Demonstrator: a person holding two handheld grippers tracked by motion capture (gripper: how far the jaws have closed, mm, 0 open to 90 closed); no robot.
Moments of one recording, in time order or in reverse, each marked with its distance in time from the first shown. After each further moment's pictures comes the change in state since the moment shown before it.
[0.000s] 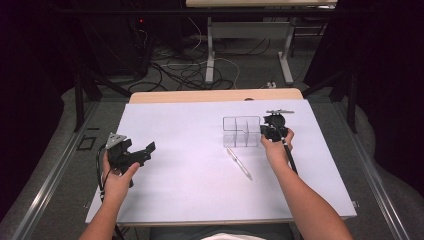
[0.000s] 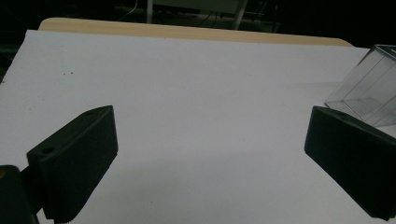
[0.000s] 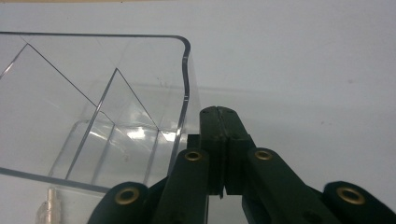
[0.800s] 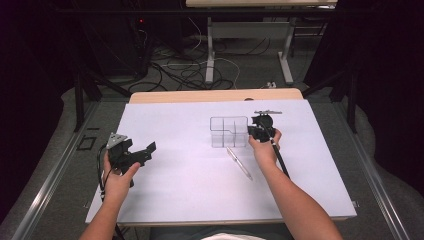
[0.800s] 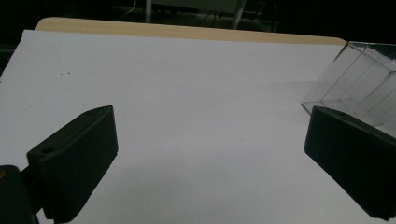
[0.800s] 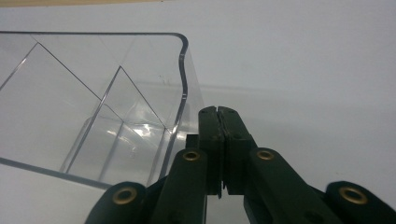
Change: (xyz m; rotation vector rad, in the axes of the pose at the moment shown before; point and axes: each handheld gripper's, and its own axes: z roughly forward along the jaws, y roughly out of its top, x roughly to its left) left arm -0.002 0.000 0.001 -0.003 -0.005 0.000; right arm 0.035 -0.001 0.011 0.004 0.073 0.016
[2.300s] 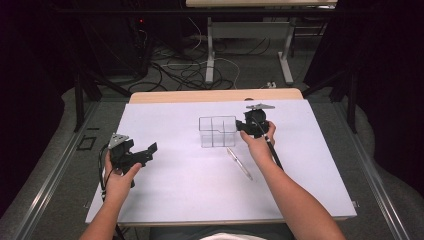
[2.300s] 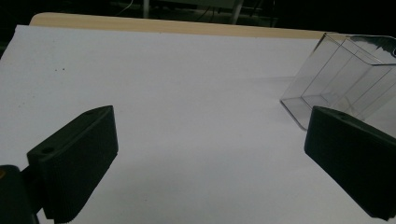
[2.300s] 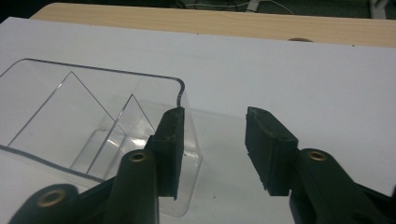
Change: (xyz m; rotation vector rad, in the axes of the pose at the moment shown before) left arm -0.001 -0.002 0.002 0.022 -0.004 0.009; right arm 0.023 0.018 -0.010 -0.069 0.051 -0.108
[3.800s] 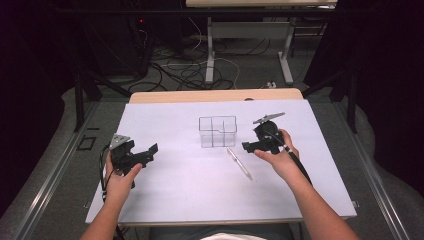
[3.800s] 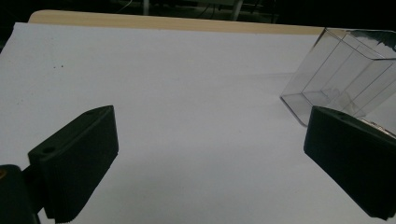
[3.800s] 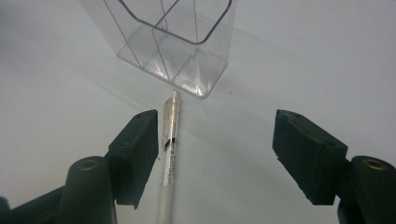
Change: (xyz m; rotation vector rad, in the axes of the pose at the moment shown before) left arm -0.002 -0.001 0.000 0.013 0.003 0.006; right arm -0.005 -0.019 -0.066 0.232 0.140 -0.222
